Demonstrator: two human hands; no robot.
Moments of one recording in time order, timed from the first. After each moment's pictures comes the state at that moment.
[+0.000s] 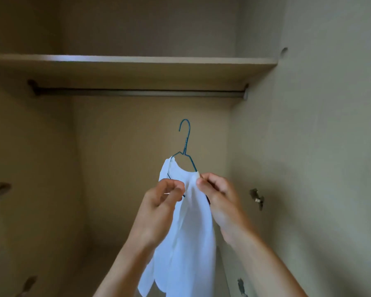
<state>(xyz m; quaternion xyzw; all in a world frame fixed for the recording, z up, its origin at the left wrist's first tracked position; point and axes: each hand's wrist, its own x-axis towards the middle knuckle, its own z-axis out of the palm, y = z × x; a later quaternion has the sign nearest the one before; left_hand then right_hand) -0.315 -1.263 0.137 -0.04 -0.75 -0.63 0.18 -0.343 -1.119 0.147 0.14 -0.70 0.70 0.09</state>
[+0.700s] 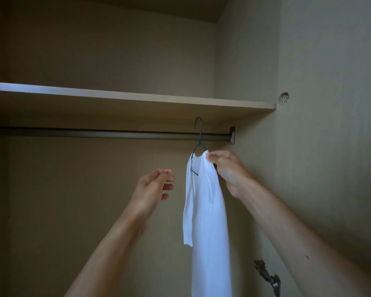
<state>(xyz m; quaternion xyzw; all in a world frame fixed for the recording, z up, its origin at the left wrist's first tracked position) -0.587 -1.285 0.241 -0.14 -0.69 -0.69 0.17 -0.591 -1.096 0.297 0.05 -0.75 0.63 0.22</state>
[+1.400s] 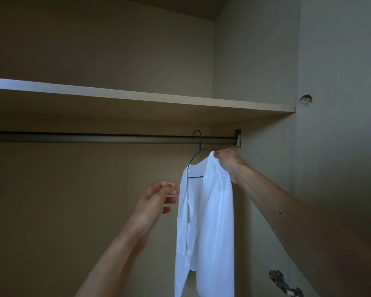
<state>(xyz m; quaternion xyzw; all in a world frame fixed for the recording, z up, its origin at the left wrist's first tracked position) -0.664 -1.330 0.230 -0.19 -0.66 -0.72 0.10 -0.715 -1.110 0.325 -0.06 -0.76 0.59 0.26</state>
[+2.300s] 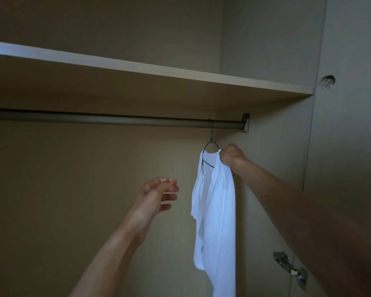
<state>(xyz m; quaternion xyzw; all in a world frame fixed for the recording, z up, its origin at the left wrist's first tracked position) -0.686 -1.361 0.198 -0.19 -0.66 -0.73 0.06 -0.768 -1.112 0.292 -0.16 -0.88 0.35 0.26</state>
